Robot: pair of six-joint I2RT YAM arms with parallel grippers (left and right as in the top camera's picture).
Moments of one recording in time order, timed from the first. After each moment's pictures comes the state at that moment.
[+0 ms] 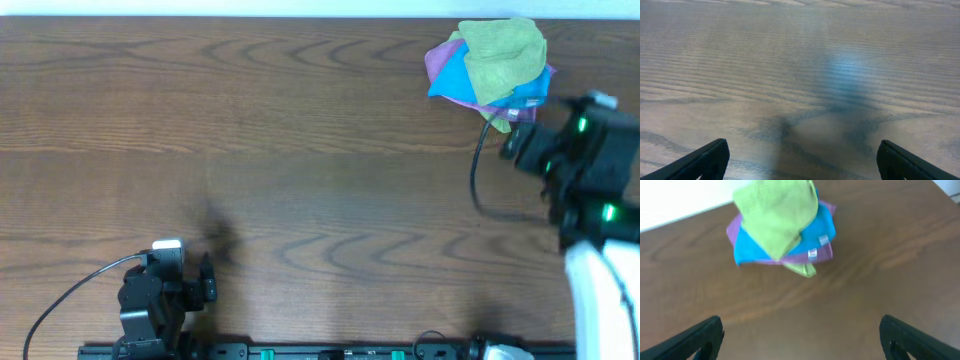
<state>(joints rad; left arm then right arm) 0.08 0.01 0.24 -0.90 0.00 0.04 -0.18 1.22 1.15 -0.65 0.08 0.20</state>
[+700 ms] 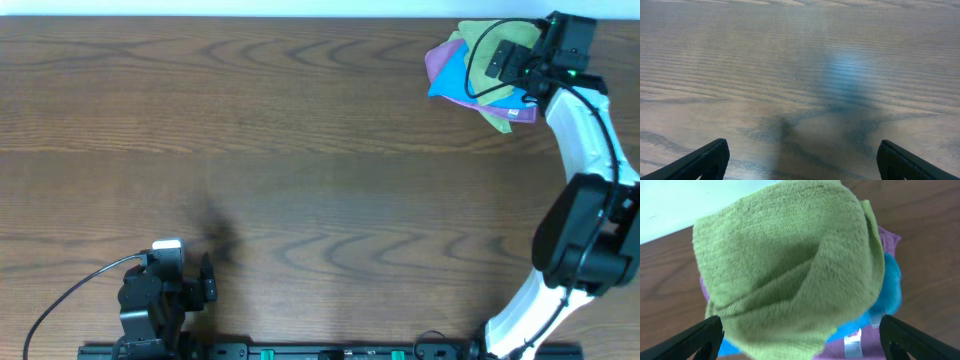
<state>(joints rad) 0.08 0.01 0.24 -0.90 0.00 0.04 -0.20 2.02 1.60 -0.37 -0.03 0.20</state>
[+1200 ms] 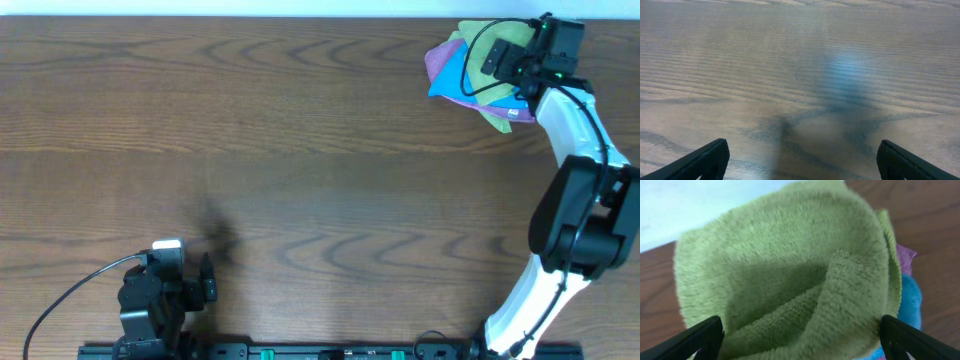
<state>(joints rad) 0.08 0.01 0.24 -0.90 0.00 0.04 -0.20 2.11 1.60 -0.25 -0.03 0.20</state>
